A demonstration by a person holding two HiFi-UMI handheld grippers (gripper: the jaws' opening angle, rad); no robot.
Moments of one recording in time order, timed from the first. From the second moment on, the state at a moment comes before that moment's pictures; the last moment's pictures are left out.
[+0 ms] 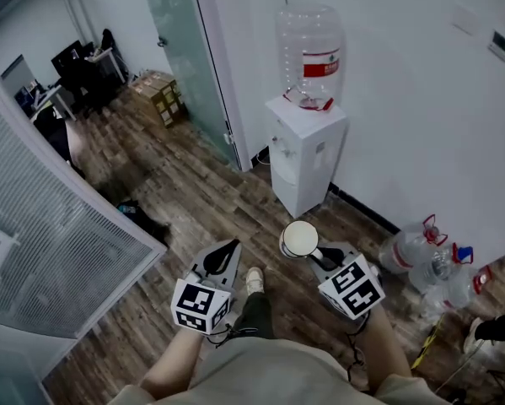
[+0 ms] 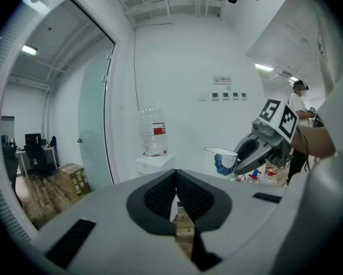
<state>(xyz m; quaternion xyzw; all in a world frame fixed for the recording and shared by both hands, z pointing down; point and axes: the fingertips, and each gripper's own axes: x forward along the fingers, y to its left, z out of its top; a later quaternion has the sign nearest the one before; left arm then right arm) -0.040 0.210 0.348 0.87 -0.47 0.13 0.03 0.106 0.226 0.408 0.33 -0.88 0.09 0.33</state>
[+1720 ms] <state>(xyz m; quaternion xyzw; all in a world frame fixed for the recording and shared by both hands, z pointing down) -0.117 -0.257 0.440 0.88 -0.46 0.14 0.05 -0.008 -0.240 0.535 0.40 -0.83 0.17 0.36</state>
